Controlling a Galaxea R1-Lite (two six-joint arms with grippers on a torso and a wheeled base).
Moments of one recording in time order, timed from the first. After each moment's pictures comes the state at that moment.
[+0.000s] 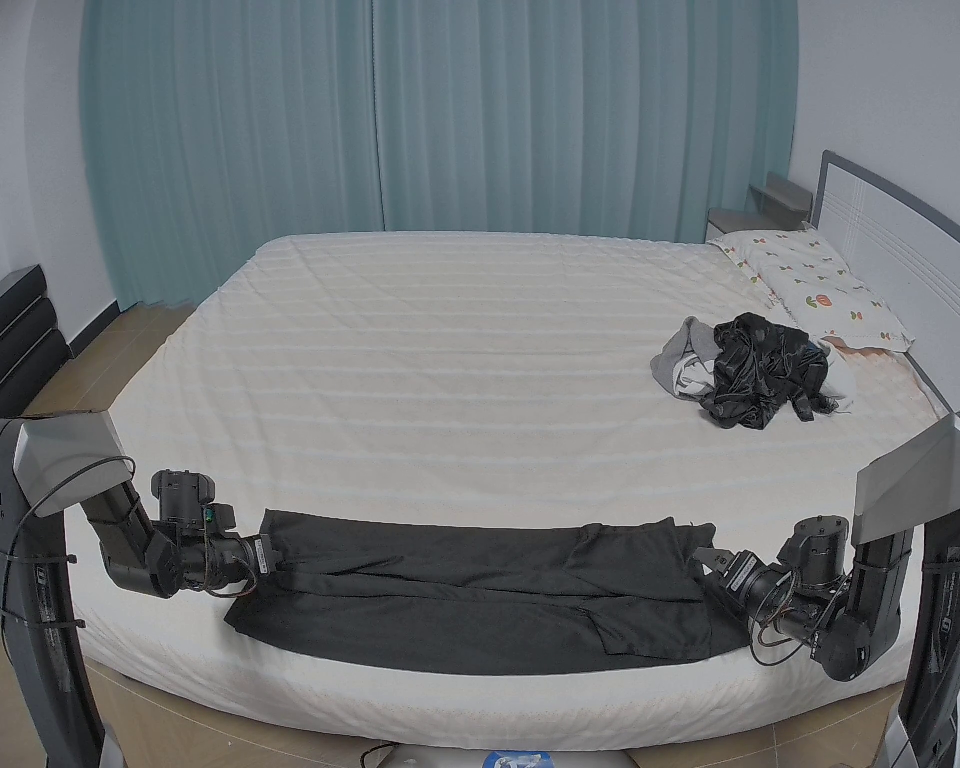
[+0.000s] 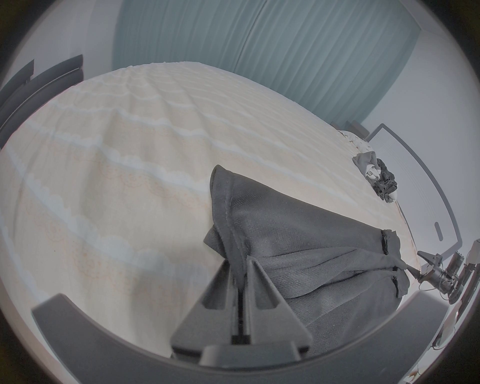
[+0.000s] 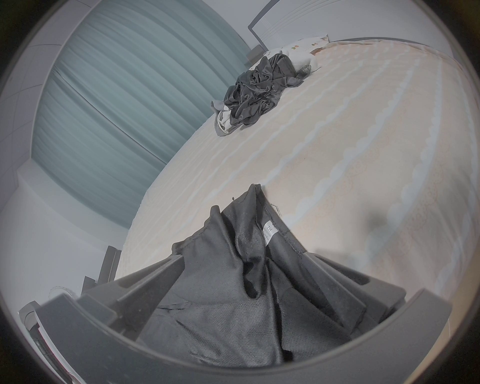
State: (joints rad) left arm 0.07 2.32 -0.74 -0.79 -0.32 -0.22; right arm 0.21 2.29 -0.20 -1.55 -0.03 0.83
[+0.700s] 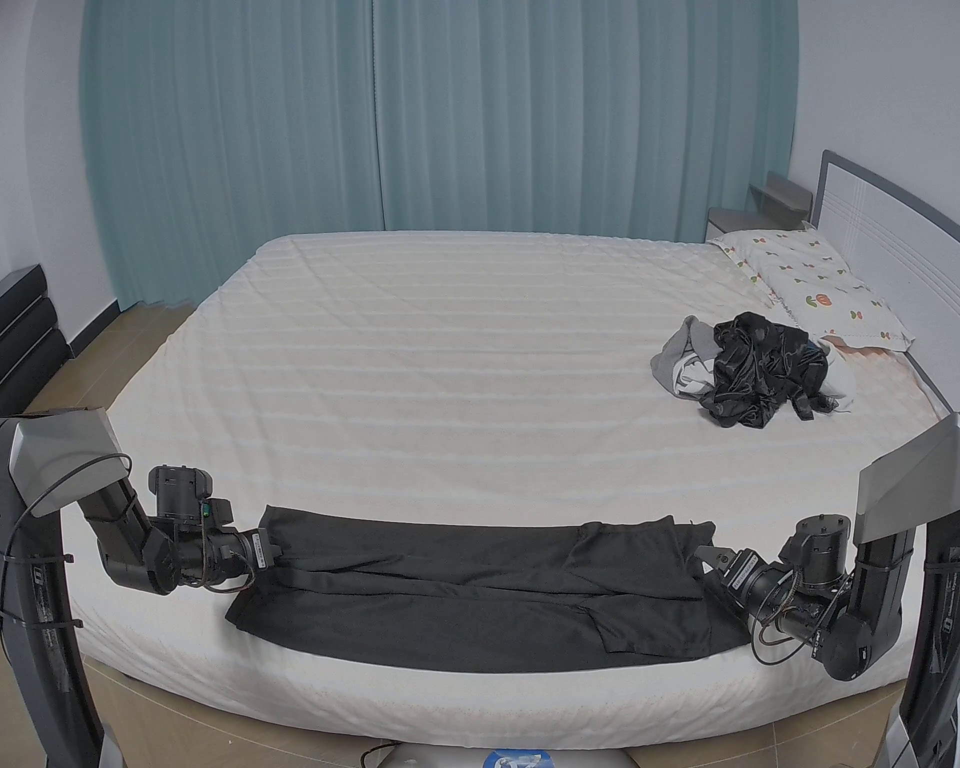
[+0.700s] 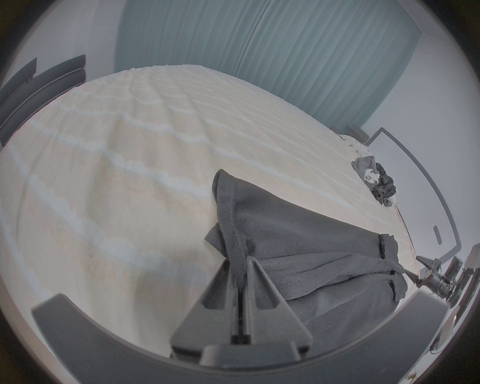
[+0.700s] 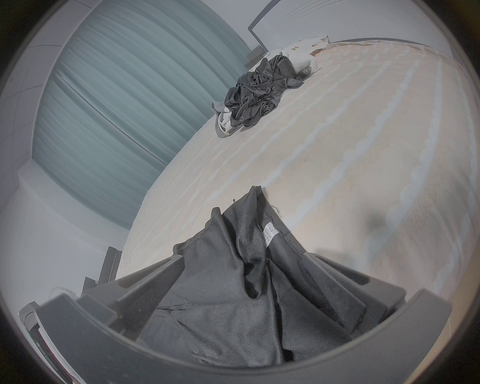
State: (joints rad) left arm 0.07 2.31 -0.75 -0.80 -0.32 -0.24; right arm 0.21 2.28 -0.20 -1.55 -0.03 0.83
